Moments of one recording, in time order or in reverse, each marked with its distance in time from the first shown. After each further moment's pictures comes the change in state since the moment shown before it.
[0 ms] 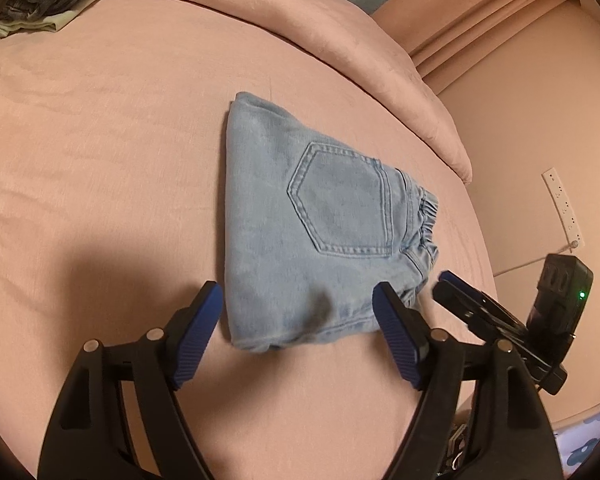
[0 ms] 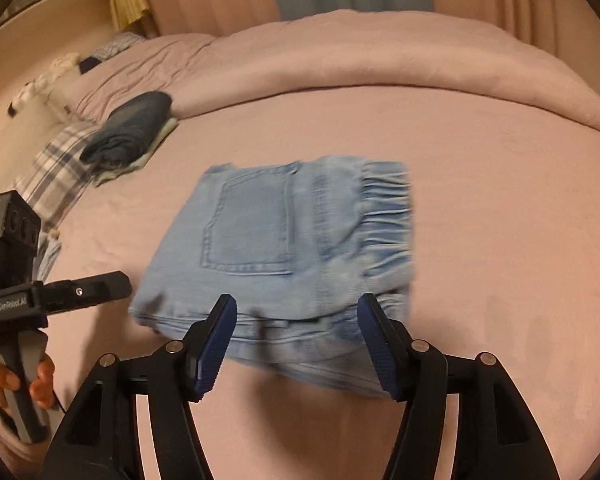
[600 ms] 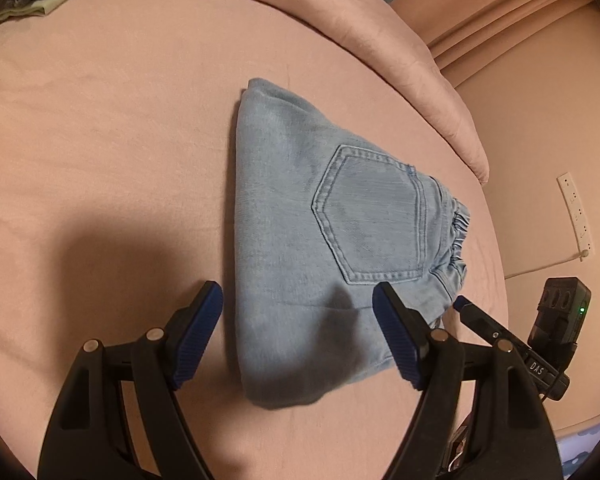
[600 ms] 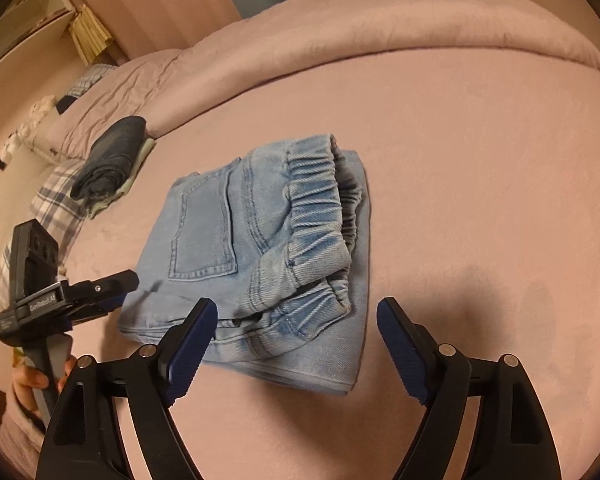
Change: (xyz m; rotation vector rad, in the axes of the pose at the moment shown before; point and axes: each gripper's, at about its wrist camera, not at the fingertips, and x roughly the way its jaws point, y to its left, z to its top) left arm 0.033 0.017 0.022 -0.036 0.063 0.026; right arm 0.009 -0.051 -0.008 0.179 0.051 0.063
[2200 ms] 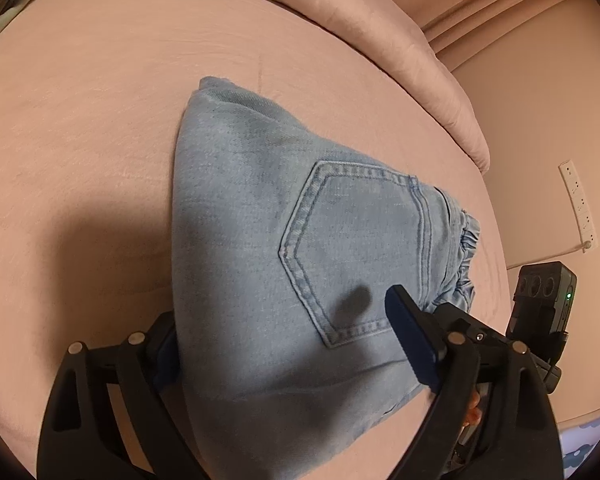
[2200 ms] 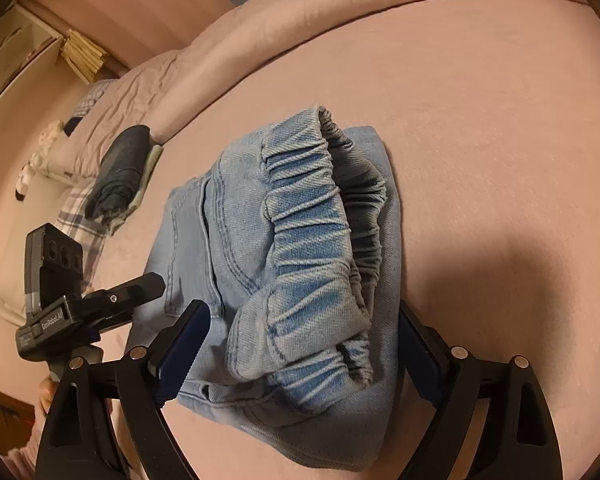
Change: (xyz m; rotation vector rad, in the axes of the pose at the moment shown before) left arm 0.009 0.007 0.023 0.045 0.051 -0.016; right arm 0.048 -0.019 0.021 0.100 0.065 0.156
